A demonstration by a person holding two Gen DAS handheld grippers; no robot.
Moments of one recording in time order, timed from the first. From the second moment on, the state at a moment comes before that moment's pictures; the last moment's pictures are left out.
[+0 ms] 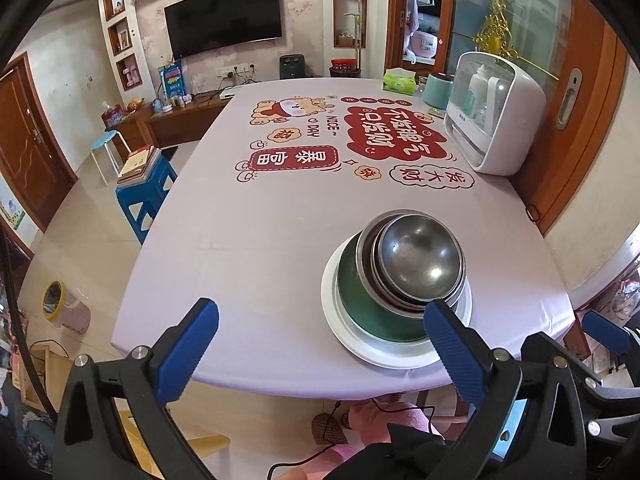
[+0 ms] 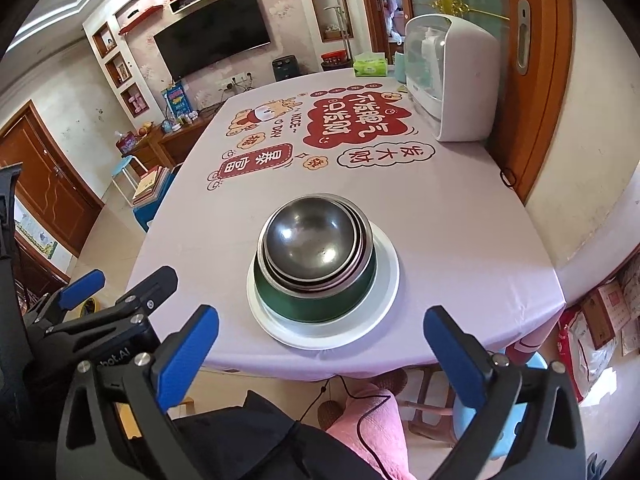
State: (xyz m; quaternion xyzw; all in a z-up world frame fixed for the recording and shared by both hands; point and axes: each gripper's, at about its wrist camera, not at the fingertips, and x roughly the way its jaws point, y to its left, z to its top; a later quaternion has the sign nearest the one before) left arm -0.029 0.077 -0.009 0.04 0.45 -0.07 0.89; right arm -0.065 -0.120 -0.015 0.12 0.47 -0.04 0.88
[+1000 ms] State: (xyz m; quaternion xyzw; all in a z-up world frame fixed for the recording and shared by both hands) left arm -0.039 0.075 -0.014 0.05 0.46 -0.09 0.88; right arm -0.084 -0.127 -0.024 0.14 0.48 -0.05 0.87
